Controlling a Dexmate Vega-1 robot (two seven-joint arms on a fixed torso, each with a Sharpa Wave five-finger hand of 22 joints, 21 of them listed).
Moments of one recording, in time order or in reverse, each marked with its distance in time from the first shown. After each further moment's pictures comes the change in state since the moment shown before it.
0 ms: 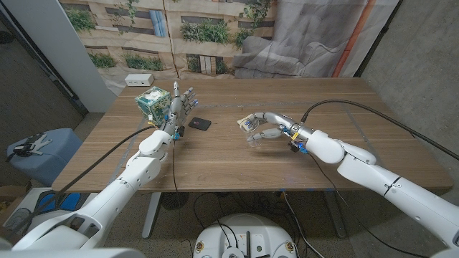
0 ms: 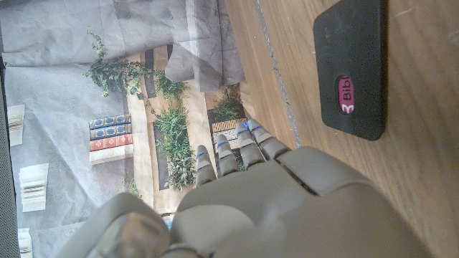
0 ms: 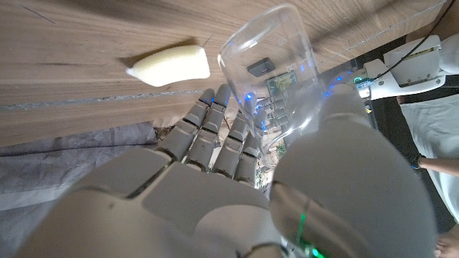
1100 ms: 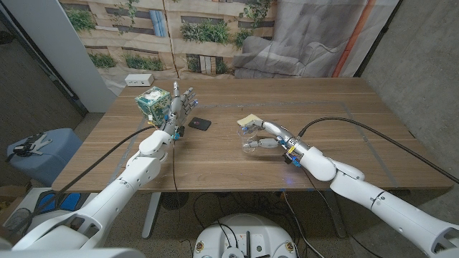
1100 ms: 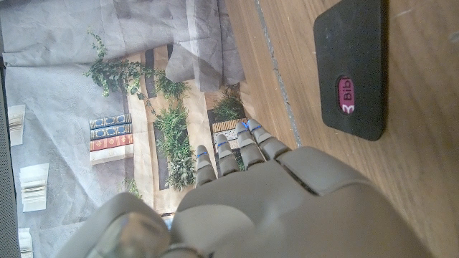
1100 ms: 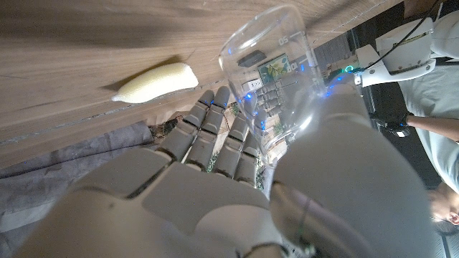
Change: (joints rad) left arm 0.000 0.000 0.000 0.000 0.000 -0.001 0.000; left_hand 0.000 0.000 0.000 0.000 0.000 0.000 0.000 0.000 0.000 0.000 0.000 0.000 0.000 0.000 0.000 0.000 0.000 0.000 0.000 0.000 0.000; right arm -0.014 0.105 -0.046 0.210 -0.047 0.206 -0.170; right_hand 0.000 0.000 -0.002 -0.002 -0.001 0.000 0.000 0.000 0.000 0.012 -0.001 -0.012 0.011 -0.030 0.005 -0.011 0.009 -0.020 0.002 0.000 0.000
